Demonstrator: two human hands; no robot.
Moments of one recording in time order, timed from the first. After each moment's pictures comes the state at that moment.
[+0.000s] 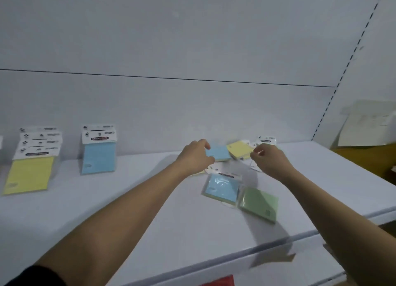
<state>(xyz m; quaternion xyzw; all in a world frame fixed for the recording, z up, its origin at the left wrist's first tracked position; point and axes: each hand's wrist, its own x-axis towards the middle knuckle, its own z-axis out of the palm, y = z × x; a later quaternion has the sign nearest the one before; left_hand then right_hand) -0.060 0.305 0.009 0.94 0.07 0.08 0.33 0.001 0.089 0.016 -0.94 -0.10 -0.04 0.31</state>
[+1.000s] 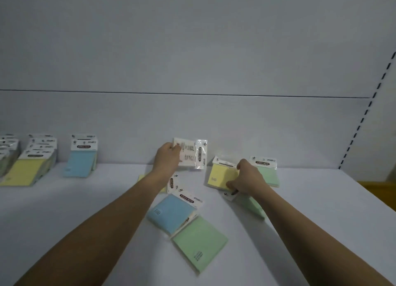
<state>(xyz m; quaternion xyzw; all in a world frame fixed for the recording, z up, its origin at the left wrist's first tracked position) 0.016 0.252 0.012 0.75 0.31 0.29 0.51 0.119 0.063 -0.007 -0.93 -0.22 0.08 0.27</state>
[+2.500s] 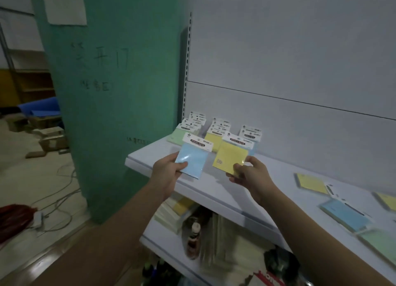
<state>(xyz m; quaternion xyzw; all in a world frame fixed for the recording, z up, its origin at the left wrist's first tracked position) -0.439 0.398 0.003 0.42 0.33 0.47 0.70 -0.243 0.289 0.019 -0.59 -0.31 0.37 0.65</state>
